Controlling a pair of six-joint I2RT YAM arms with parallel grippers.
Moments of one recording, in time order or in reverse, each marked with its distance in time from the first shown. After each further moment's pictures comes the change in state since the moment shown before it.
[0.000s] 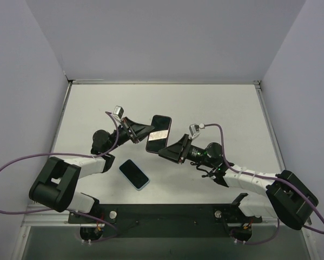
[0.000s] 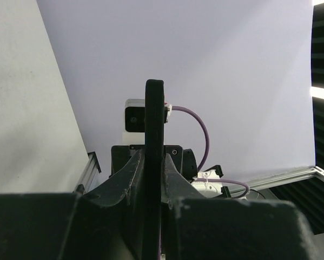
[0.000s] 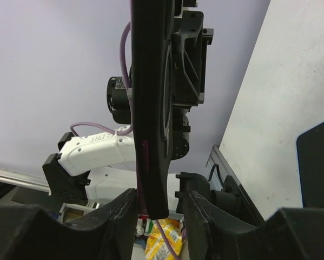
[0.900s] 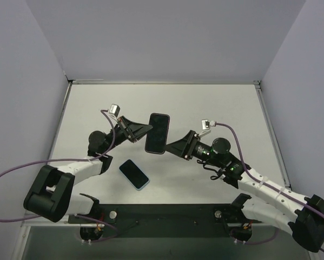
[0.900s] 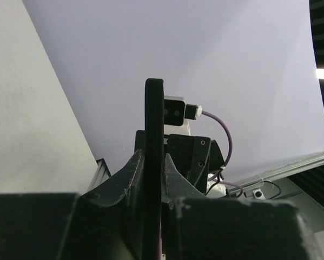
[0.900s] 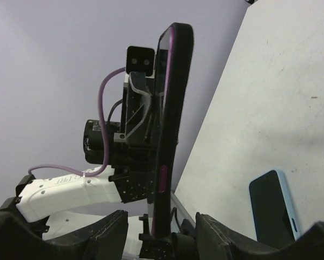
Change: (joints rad) left arm 0.010 -0.073 -0.003 -0.032 -0.004 0.070; right arm 0.011 -0.301 0.114 -0.549 0.161 -0.247
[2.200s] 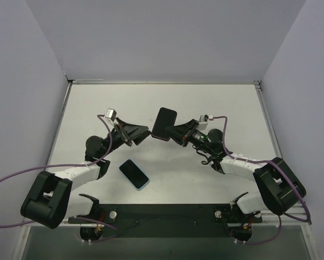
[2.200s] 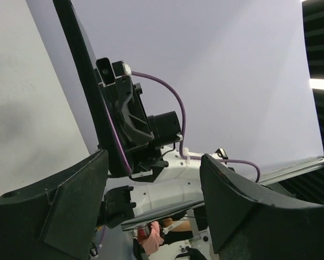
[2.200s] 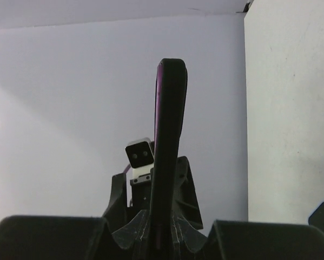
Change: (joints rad) left arm 0.014 -0.098 -0.068 -0.027 -0.023 0.013; right arm -0.185 0.470 -0.002 0.591 -0.096 0.492
